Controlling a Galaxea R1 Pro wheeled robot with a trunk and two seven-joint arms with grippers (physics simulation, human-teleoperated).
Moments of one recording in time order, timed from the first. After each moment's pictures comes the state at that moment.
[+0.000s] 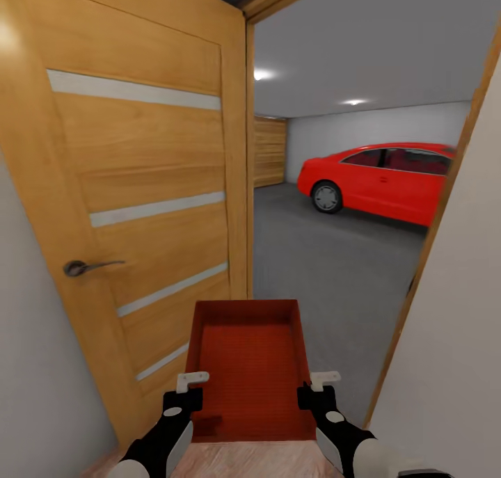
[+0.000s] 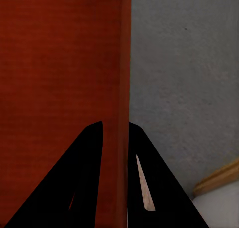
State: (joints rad) left arm -0.53 -0.15 0.01 -0.41 -0.01 0.01 0.26; right arm -0.67 0.10 0.03 -0.06 0.06 -0.29 -0.12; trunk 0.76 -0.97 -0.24
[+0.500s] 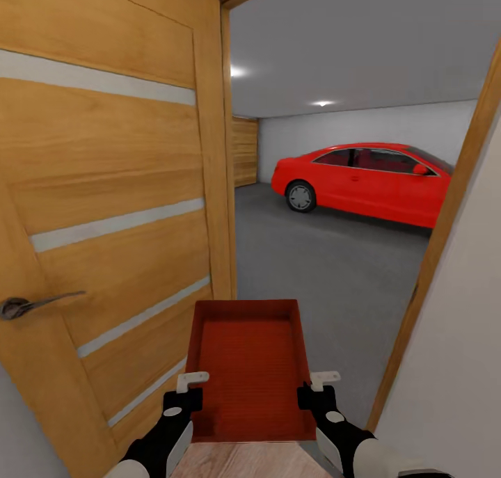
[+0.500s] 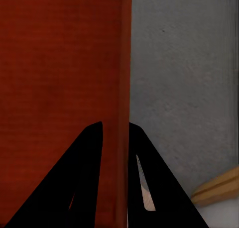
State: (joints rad) left arm -0.53 -0.15 0.01 -0.41 -0.01 0.01 0.26; right arm -0.67 0.10 0.03 -0.06 0.06 -0.29 -0.12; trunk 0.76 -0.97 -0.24
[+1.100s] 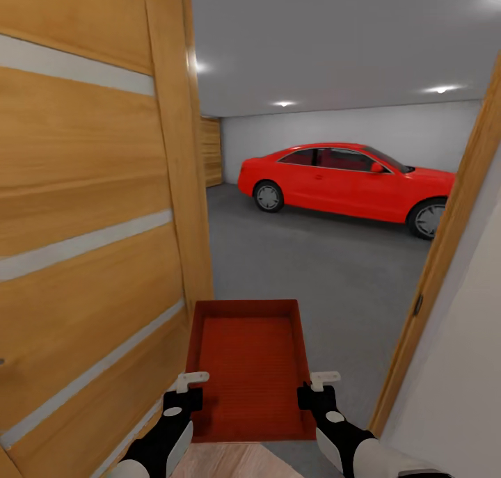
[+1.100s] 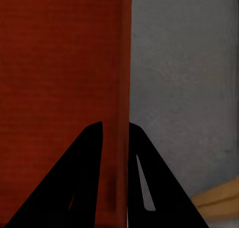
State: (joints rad) left arm -0.53 -0.15 0.01 -0.41 -0.01 0.01 0.26; right arm -0.67 0.10 0.03 -0.06 0.06 -0.29 -0.12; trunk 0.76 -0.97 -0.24
